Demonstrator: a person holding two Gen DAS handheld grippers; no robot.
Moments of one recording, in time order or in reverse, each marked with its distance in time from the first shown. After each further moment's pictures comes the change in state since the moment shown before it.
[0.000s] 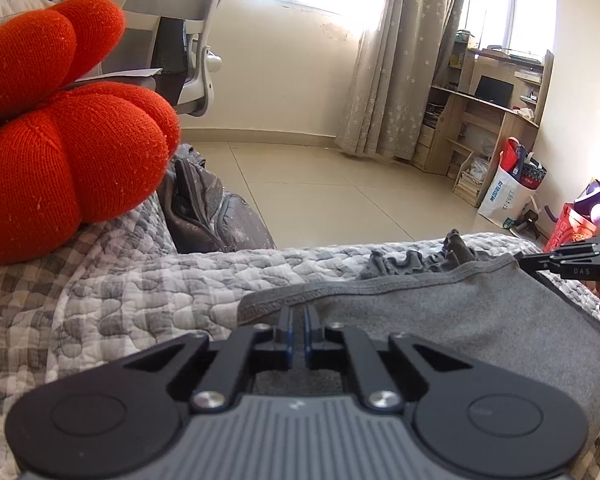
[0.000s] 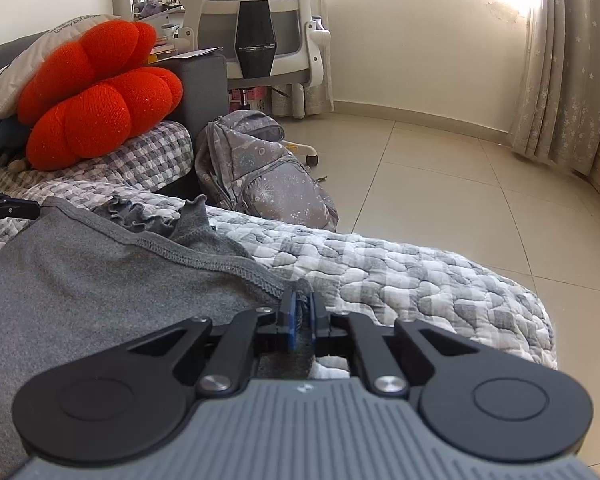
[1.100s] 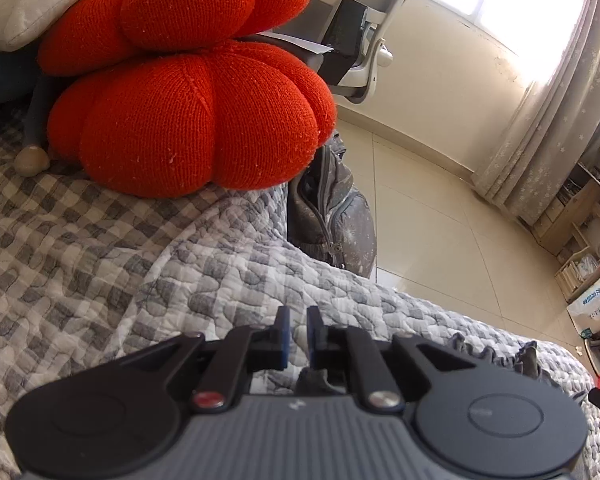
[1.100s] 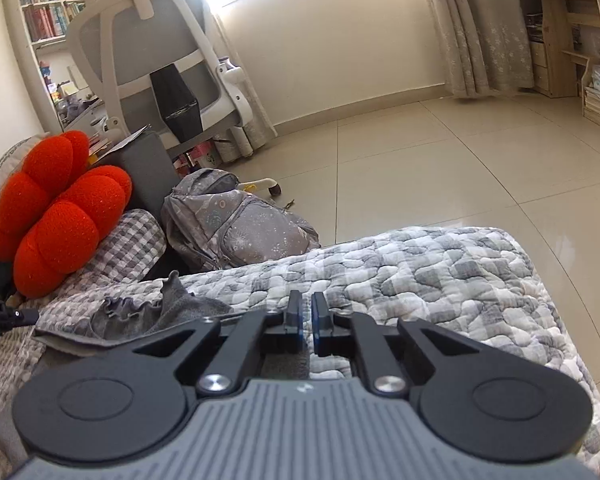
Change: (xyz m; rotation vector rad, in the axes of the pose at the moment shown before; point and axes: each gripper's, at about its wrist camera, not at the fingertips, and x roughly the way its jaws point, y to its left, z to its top) left arm -0.017 0.024 0.028 -0.427 0.051 0.316; right arm -0.030 -0.026 -0.004 0.377 -0.072 -0.036
